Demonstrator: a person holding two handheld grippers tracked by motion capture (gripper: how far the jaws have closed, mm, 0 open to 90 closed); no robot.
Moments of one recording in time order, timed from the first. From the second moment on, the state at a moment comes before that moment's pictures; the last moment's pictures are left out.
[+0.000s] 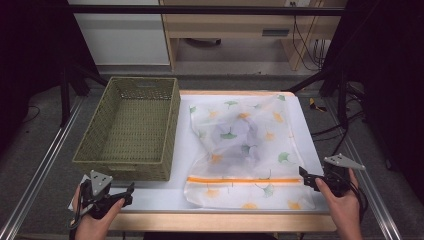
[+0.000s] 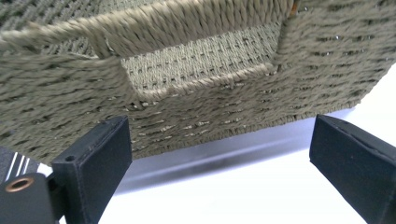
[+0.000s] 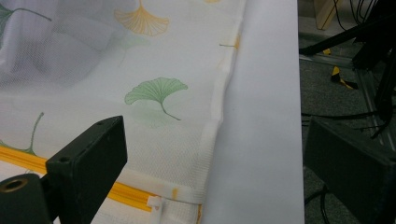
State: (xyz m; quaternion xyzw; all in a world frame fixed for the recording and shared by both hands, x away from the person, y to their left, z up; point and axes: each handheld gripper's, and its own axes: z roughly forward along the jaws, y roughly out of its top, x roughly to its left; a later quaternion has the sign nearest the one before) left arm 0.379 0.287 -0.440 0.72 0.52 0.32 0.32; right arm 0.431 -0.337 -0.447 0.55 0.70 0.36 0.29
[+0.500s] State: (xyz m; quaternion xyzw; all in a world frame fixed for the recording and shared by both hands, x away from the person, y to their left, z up) left arm 0.382 0.288 -0.451 0.74 0.51 0.31 0.31; right arm 0.437 -0.339 -0.468 0.55 0.73 0.33 0.23
